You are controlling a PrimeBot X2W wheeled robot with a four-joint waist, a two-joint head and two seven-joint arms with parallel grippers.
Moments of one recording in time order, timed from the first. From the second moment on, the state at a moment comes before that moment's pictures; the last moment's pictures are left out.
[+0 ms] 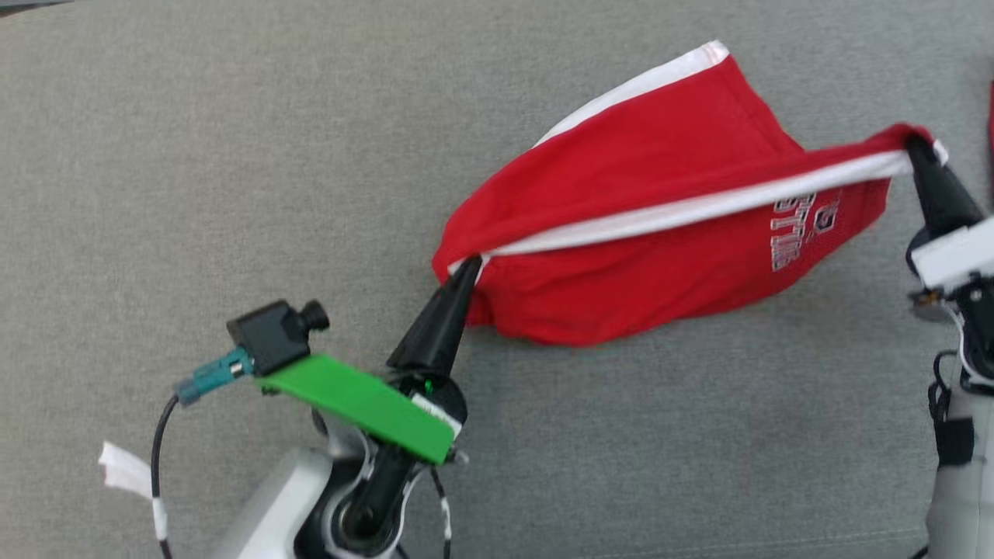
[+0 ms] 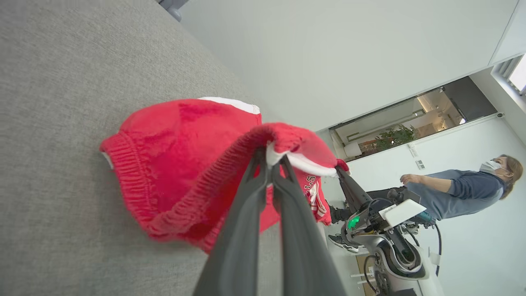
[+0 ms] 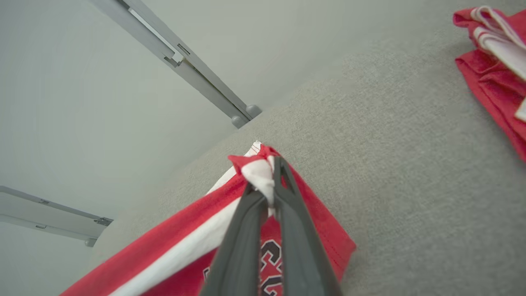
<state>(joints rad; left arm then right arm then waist) -0.27 0.22 -0.60 -0.18 -1.26 0.10 -0.05 -0.41 -0.05 -0.37 0.01 0.64 0.13 0.44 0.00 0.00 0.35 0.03</state>
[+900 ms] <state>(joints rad) -0.61 0.05 -0.65 0.24 -1.35 0.05 -0.04 -0.87 -0.06 -0.41 0.40 0.21 0.13 0.51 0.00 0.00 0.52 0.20</state>
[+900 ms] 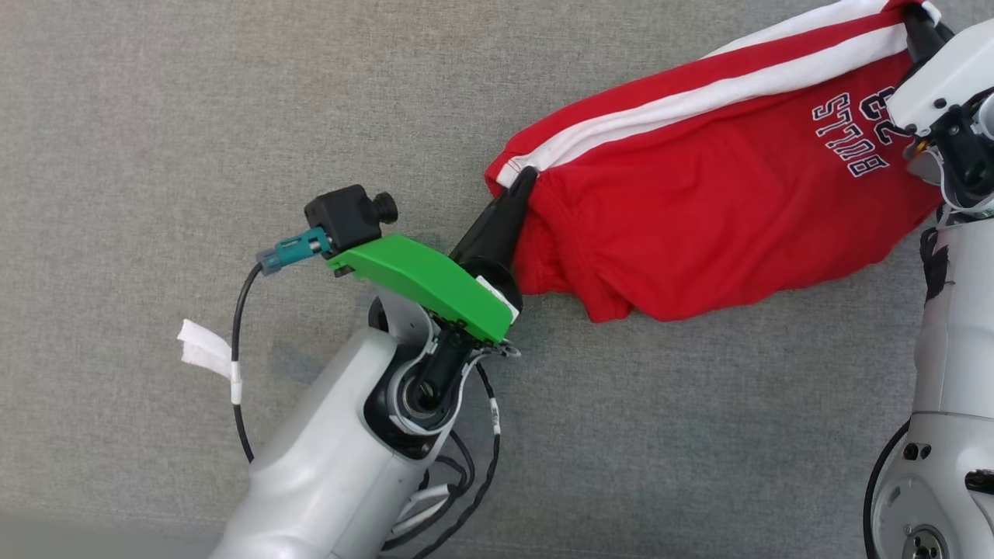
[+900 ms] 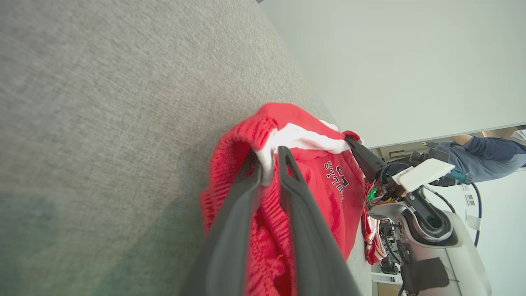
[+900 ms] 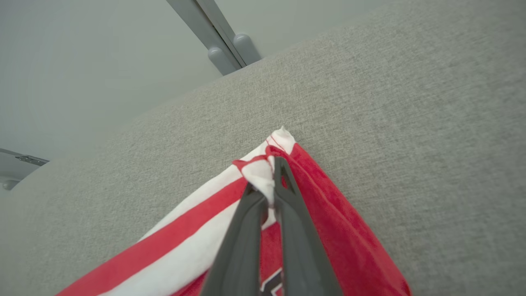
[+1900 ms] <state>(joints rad) -0.27 0.19 -0.58 -0.14 -0.51 0.21 -0.26 -0.81 -0.29 -0.10 0.53 0.17 0.13 0.49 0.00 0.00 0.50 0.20</state>
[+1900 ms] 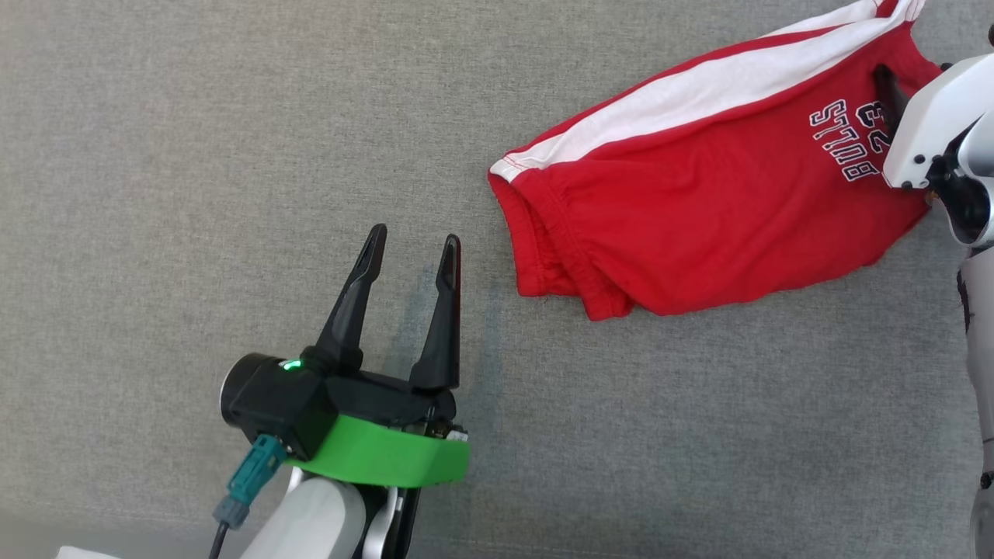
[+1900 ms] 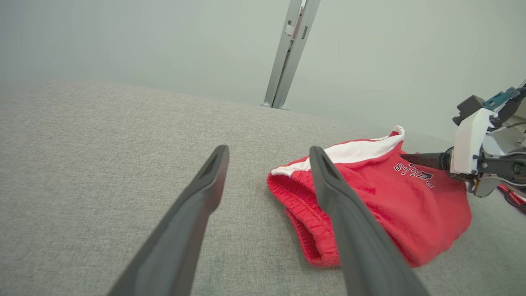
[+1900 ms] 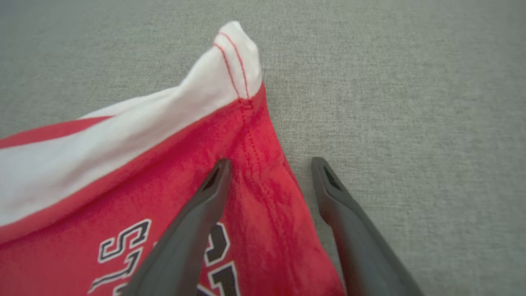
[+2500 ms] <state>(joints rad) 0.00 0.09 -0.34 -0.09 -0.36 0.07 -0.26 -0.72 -0.32 -0.33 0.61 0.34 0.13 0.42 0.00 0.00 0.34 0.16</state>
